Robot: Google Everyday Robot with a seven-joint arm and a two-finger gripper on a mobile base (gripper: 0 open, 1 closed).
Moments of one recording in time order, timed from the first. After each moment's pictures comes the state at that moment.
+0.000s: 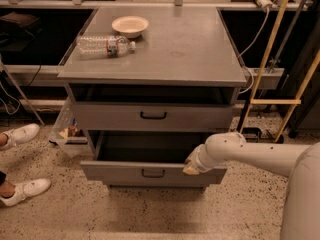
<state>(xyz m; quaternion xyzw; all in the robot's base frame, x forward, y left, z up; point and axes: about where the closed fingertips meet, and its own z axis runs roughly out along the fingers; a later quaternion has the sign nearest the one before) 0.602 -0.131 0.439 -0.57 0.79 0.06 0.22</state>
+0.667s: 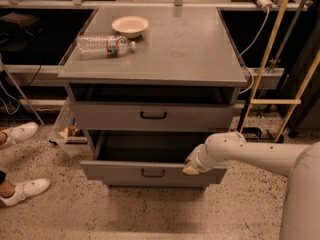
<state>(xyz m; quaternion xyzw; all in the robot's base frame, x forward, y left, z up) 0.601 -0.132 0.438 -0.57 0.79 0.06 0.22</state>
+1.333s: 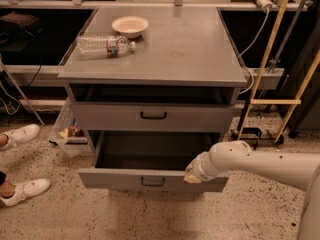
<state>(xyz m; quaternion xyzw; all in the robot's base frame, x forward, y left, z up) 0.570 -0.132 0.440 -0.57 0.79 0.07 0.22</state>
